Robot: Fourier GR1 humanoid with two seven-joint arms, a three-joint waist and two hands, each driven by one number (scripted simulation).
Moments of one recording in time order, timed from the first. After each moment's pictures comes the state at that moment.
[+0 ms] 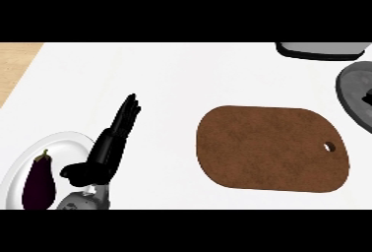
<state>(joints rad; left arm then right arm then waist) -0.09 0.10 -0.25 -1.58 0.07 0.09 -0.10 -0.82 -0.76 -0.09 -0.14 0.19 -0.37 -0.19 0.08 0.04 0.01</state>
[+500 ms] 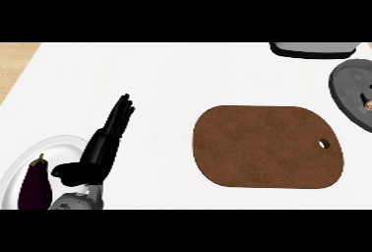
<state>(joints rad) -0.08 0.12 -0.22 -1.58 0.08 0.07 -0.10 -0.81 -0.77 -0.30 -0.17 0.00 -0.36 -0.39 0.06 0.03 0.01</state>
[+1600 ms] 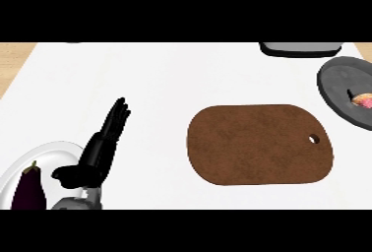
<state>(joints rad) -0.04 0.10 -0.19 -1.57 0.05 0.07 -0.11 -0.51 -0.86 -0.43 -0.19 -0.14 0.21 -0.70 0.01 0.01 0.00</state>
